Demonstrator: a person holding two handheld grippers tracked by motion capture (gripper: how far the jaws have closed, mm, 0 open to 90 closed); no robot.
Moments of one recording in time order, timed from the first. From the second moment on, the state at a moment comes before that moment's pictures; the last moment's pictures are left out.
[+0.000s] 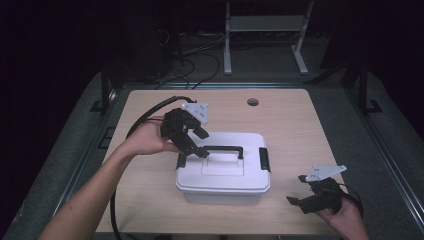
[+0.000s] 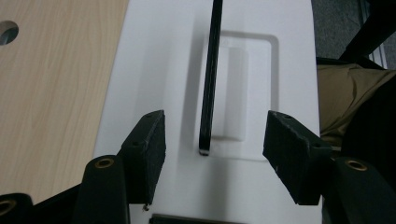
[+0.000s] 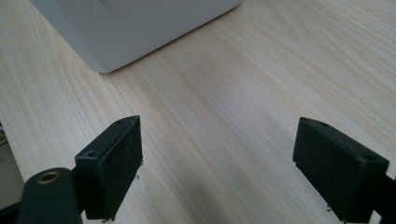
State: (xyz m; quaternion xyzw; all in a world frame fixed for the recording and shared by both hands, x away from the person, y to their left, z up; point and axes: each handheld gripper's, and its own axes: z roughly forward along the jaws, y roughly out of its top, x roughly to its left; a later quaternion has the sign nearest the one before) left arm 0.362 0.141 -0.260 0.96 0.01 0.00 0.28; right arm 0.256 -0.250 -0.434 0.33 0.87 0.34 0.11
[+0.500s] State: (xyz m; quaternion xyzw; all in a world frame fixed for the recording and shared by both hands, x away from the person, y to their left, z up) left arm 0.360 0.172 -0.268 0.96 0.04 0.01 0.29; right arm 0.256 -0.250 -0.434 0.33 0.87 0.34 0.11
